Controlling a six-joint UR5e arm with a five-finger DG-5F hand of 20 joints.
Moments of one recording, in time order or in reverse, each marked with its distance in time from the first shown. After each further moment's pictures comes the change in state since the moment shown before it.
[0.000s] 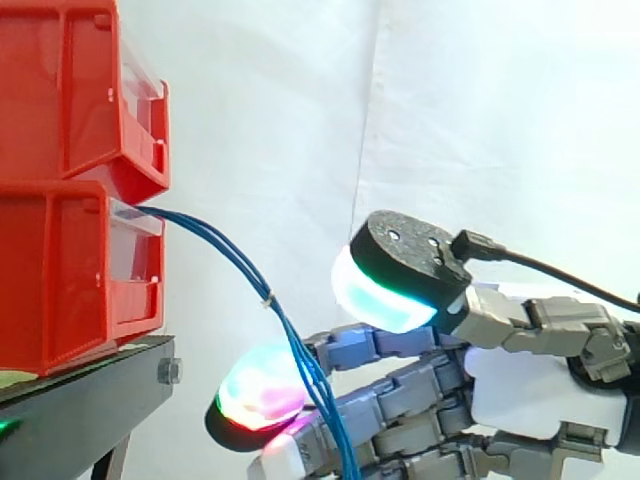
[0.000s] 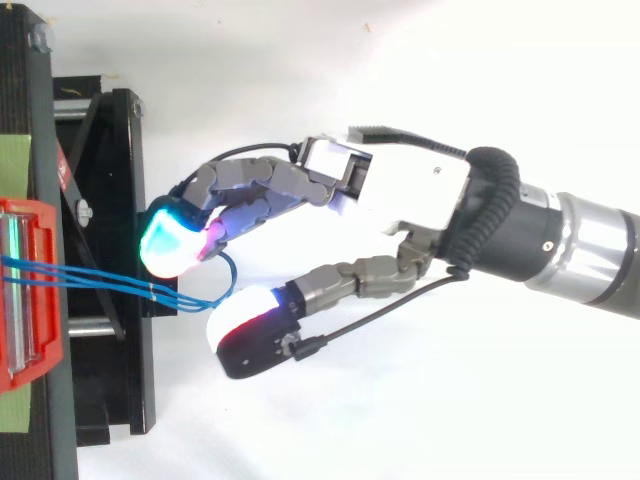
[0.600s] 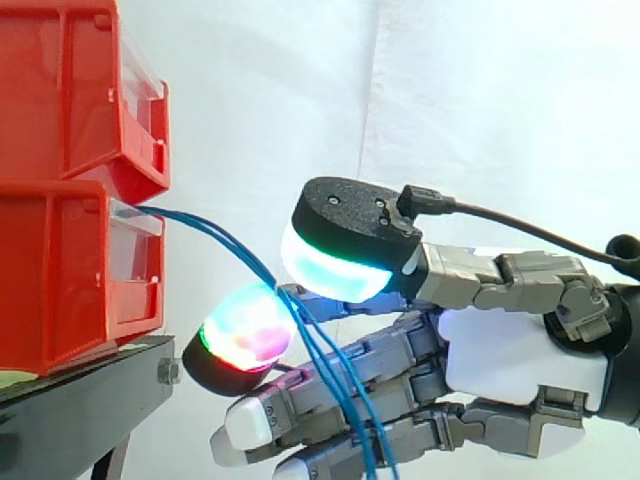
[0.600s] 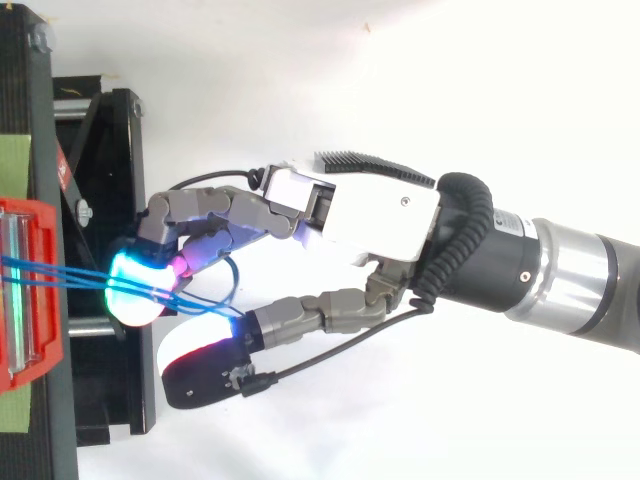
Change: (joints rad) arm 0.019 -0.009 0.082 -0.076 0.008 0.009
